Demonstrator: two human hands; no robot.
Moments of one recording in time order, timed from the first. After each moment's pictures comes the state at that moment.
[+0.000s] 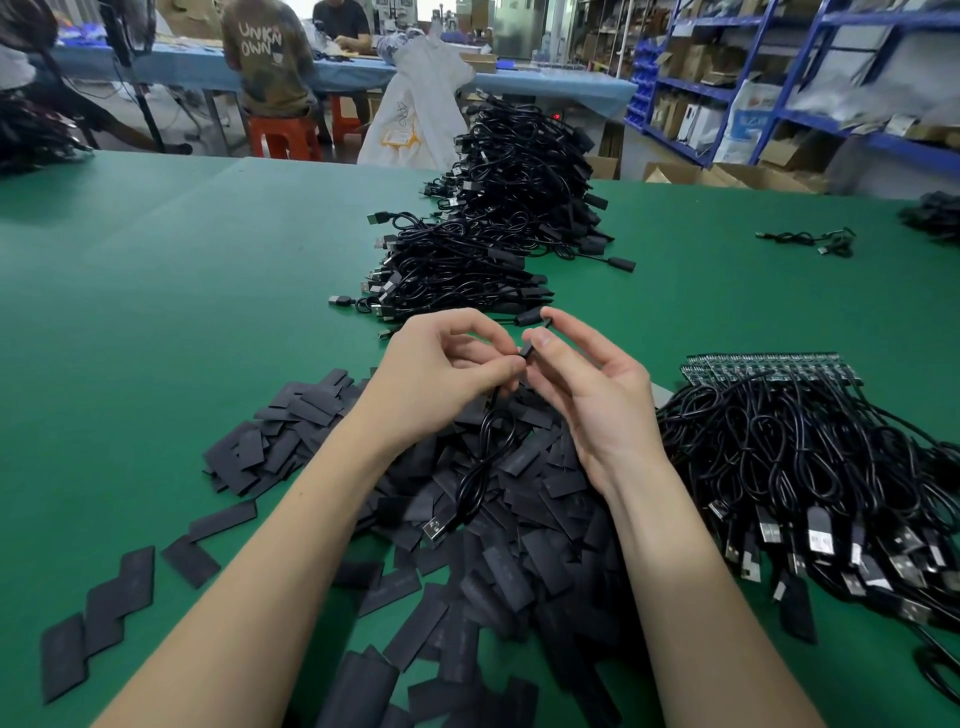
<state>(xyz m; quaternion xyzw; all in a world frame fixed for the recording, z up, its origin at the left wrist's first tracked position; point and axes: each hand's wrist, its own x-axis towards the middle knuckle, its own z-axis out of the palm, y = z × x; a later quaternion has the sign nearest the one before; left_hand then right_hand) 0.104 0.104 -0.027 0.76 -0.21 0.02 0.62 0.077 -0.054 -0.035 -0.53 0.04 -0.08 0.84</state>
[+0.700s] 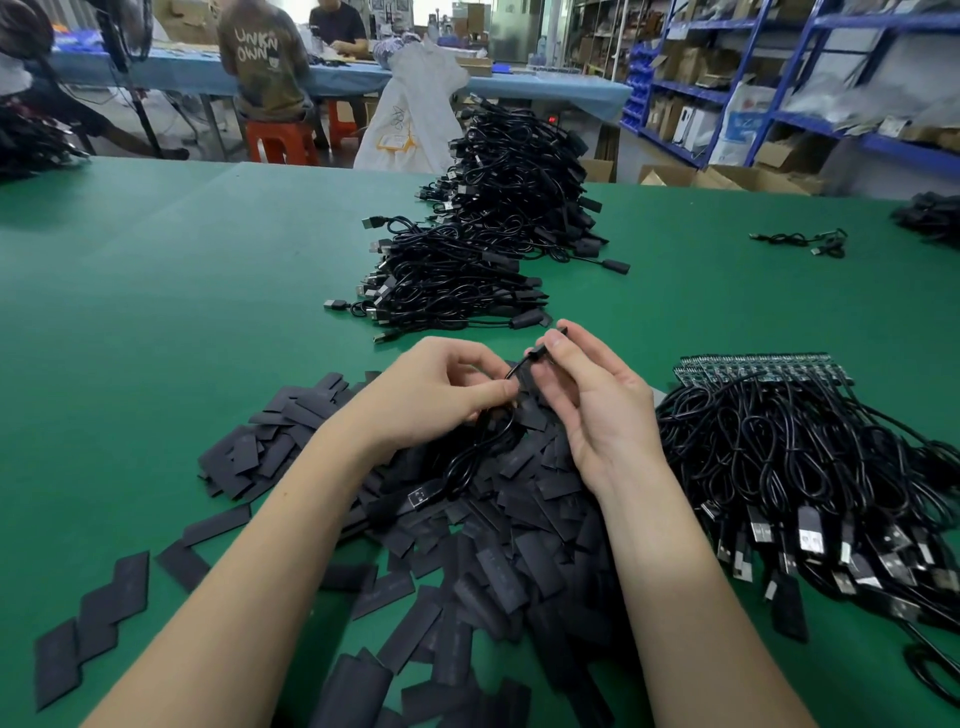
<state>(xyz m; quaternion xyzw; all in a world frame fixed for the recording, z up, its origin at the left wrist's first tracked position) 0.100 0.105 -0.019 0.82 -0.17 -0.10 0.53 0.079 -0.058 -0.035 -0.43 0.13 -0.09 0.89</state>
